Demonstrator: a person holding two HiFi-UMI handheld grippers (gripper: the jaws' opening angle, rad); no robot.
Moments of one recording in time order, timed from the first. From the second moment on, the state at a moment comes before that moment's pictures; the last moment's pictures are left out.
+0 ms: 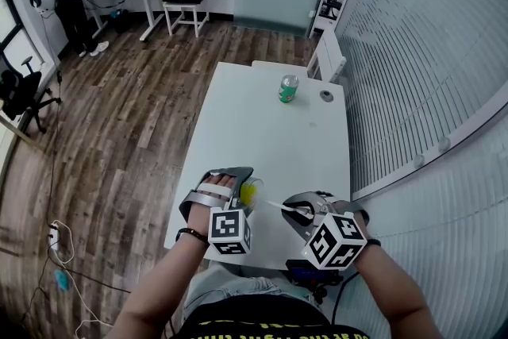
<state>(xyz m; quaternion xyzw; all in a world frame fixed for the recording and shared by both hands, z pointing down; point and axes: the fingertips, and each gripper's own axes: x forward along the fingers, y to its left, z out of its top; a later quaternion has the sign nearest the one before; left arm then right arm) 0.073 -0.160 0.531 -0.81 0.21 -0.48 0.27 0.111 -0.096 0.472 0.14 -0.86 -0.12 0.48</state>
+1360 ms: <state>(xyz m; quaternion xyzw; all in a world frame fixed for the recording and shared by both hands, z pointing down) 0.065 -0.163 0.526 -0.79 0.21 -0.50 0.28 0.124 -0.101 0.450 0.18 -0.87 -0.08 0.46</state>
